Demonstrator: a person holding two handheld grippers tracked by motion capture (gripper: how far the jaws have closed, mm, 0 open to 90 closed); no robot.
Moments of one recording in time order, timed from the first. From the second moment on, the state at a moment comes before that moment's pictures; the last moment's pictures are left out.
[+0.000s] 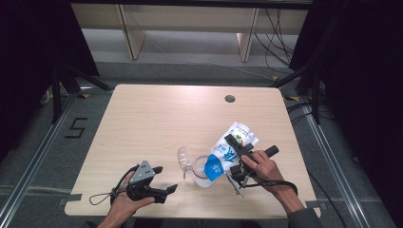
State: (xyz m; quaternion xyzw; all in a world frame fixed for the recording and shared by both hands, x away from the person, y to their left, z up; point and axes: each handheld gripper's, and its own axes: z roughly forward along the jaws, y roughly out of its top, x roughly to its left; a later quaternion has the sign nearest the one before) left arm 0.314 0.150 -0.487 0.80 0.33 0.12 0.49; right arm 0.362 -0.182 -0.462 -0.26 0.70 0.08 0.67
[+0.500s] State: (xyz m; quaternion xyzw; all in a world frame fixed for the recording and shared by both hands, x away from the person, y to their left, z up) left arm 0.314 0.150 -0.487 0.80 0.33 0.12 0.49; right arm 0.361 -0.183 -0.464 -0.24 0.70 0.08 0.66
